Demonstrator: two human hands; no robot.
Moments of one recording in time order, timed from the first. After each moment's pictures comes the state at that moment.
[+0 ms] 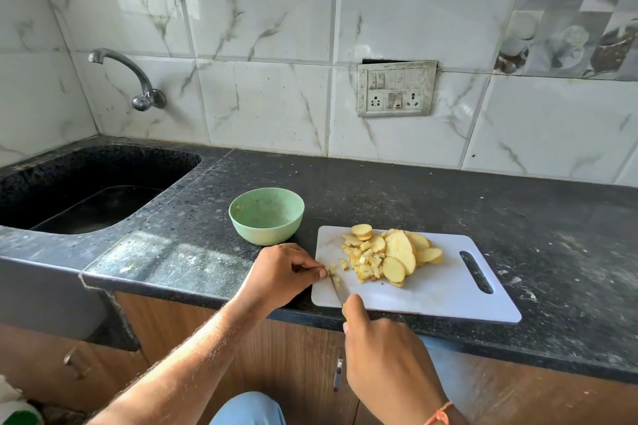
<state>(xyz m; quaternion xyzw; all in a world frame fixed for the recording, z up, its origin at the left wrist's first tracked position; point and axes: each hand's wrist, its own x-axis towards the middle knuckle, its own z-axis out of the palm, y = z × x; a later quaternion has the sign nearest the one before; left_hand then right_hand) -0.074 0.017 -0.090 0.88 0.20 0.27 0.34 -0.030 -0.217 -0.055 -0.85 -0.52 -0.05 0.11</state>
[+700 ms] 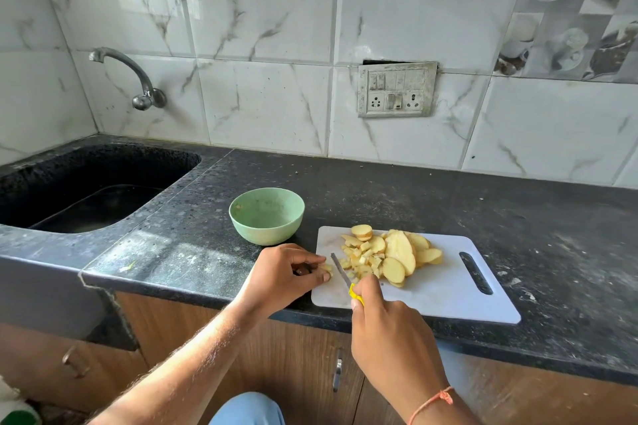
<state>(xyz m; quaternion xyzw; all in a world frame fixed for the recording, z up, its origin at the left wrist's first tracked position) -0.079 0.011 -0.089 0.87 0.20 0.29 0.36 -0.019 -0.212 -0.050 -0.86 -0.46 -0.13 0.19</state>
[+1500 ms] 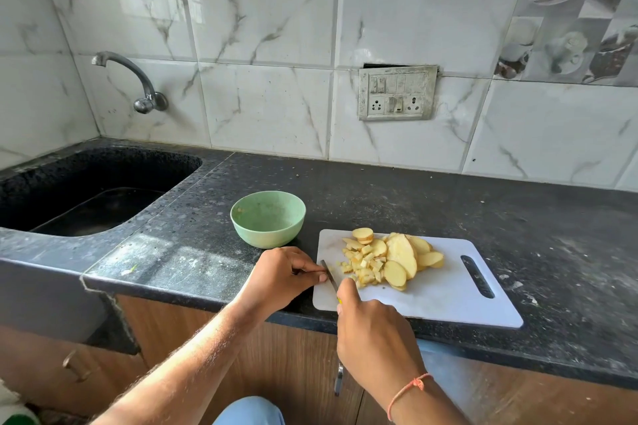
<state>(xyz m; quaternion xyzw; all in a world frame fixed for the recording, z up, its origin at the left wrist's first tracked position) -0.076 0.019 -0.089 0.87 0.19 0.26 0.38 -0.022 -0.190 -0.054 -0.86 -0.49 -0.09 0.14</state>
